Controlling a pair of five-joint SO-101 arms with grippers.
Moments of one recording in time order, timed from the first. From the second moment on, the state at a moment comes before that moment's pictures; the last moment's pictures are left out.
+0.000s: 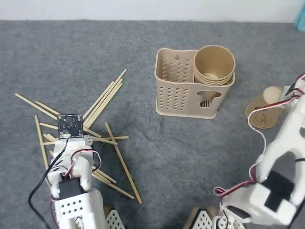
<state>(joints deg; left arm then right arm) -21.5 -91.4 97.1 46.1 -6.4 30.9 -1.0 1.8 70.8 5.3</state>
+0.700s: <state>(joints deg) -21.5 -91.4 97.1 46.1 -6.4 39.6 10.6 -4.7 67.8 5.8</state>
